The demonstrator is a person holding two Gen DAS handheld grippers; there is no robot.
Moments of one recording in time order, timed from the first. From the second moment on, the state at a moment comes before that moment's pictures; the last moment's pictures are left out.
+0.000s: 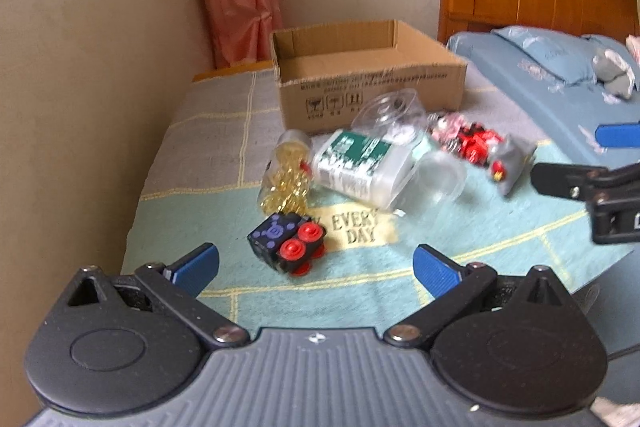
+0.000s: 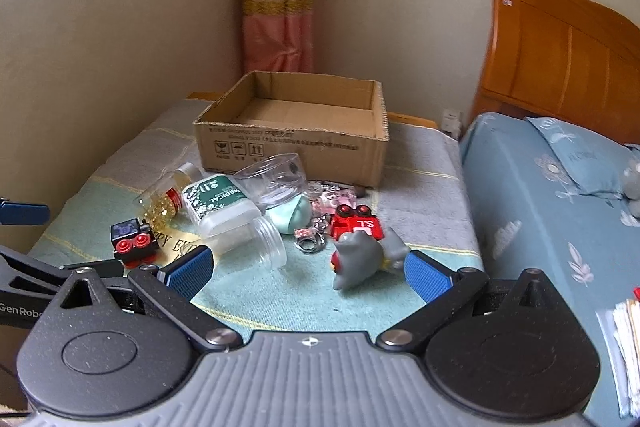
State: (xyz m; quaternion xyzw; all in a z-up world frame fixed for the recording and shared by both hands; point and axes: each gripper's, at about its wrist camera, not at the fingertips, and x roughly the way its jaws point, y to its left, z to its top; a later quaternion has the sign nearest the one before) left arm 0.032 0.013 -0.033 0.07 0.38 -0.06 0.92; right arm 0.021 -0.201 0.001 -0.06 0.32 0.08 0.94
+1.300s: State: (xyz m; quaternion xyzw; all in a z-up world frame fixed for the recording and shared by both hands) left arm 0.107 0.053 -0.108 0.01 0.43 -0.04 0.90; right arm 0.068 -0.184 -0.105 -0.09 0.39 0.17 0.90
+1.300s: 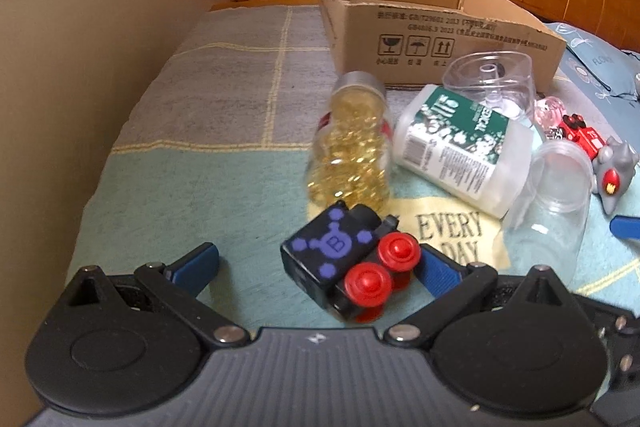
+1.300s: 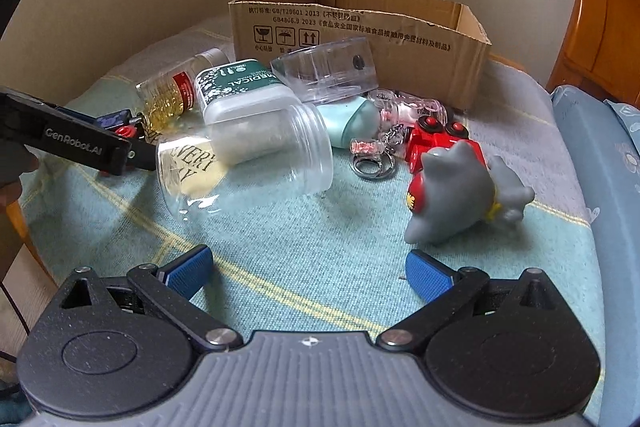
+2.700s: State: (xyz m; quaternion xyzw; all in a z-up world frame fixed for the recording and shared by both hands) left arm 0.108 0.047 -0.105 0.01 0.43 -0.03 0.90; right arm 0.062 -0.189 -0.107 -0.10 0.36 0.19 0.91
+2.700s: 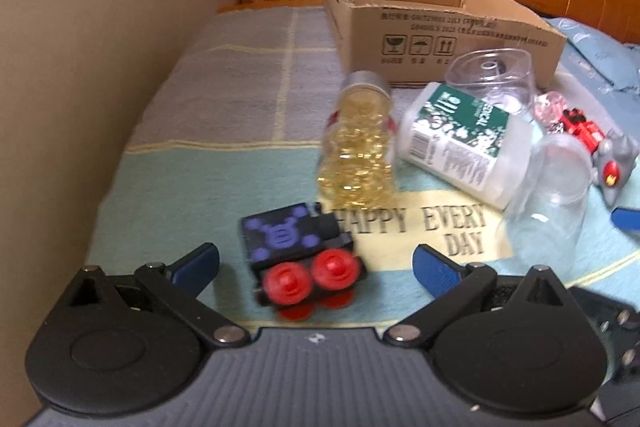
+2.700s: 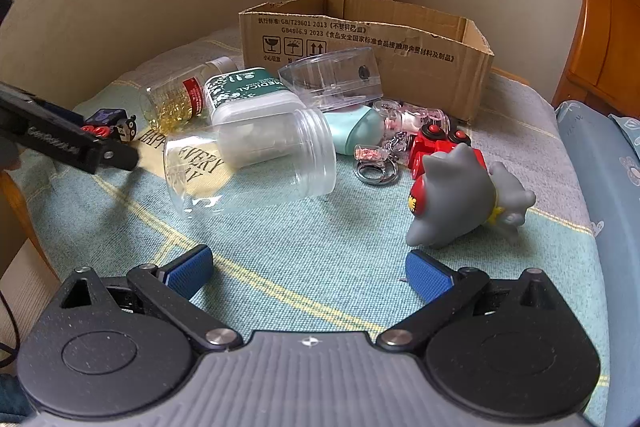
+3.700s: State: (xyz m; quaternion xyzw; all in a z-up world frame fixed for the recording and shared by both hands) left arm 0.112 0.050 -0.103 0.00 0.42 -0.02 0.91; right arm 0.104 -0.150 -0.083 -0.16 0.35 0.28 0.88
